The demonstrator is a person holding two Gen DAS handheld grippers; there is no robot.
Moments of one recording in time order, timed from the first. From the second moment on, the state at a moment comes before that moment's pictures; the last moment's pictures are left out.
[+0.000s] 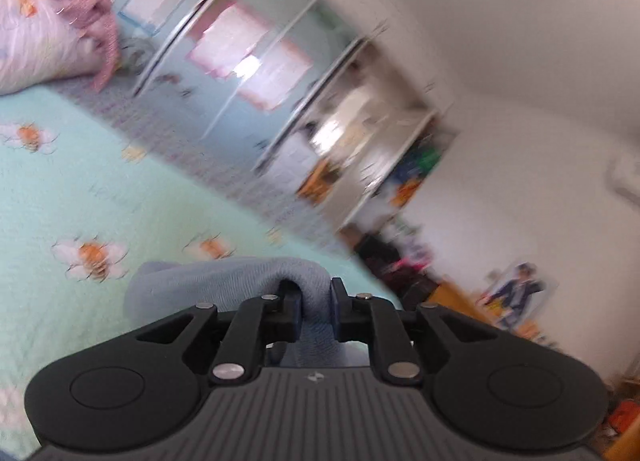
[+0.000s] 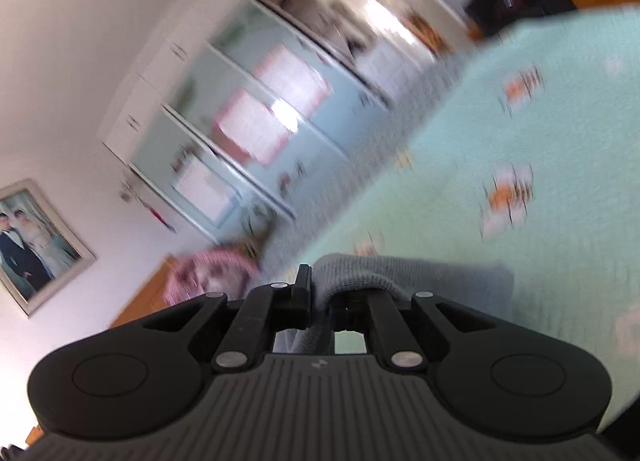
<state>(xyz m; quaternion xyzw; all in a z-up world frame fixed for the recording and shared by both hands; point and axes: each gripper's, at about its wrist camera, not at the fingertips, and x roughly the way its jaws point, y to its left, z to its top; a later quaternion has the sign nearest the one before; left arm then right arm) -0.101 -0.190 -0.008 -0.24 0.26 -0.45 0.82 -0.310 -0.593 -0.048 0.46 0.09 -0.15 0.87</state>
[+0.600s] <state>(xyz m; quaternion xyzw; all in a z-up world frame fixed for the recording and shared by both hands) -0.106 -0.162 -0.088 -0.24 0.41 -0.38 0.79 -0.306 -0.526 -0.070 0.37 0.29 0.01 0.88</state>
